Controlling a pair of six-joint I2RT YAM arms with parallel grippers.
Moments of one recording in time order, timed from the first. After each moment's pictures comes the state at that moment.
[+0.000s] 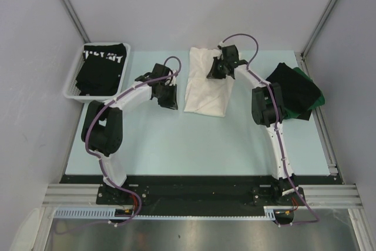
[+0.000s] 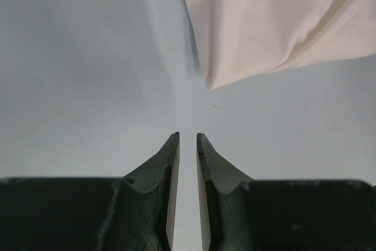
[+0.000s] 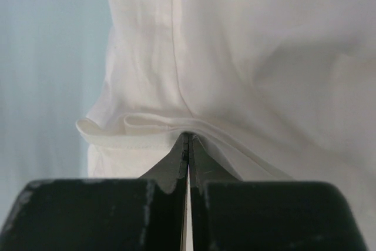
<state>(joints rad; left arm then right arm) -0.39 1.84 1.37 -0.59 0.21 -0.28 0.31 2.53 2.16 -0.37 -0.30 0.44</state>
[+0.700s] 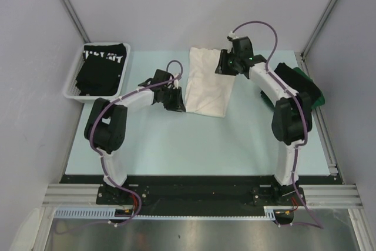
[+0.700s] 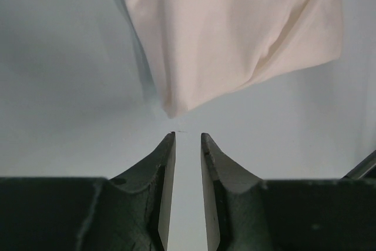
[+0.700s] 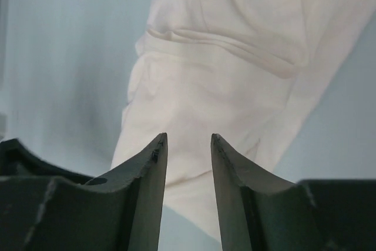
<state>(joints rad) -0.39 1.87 1.26 -0.39 0.37 -0.34 0.33 2.07 1.81 -0.46 -0.17 0.36</state>
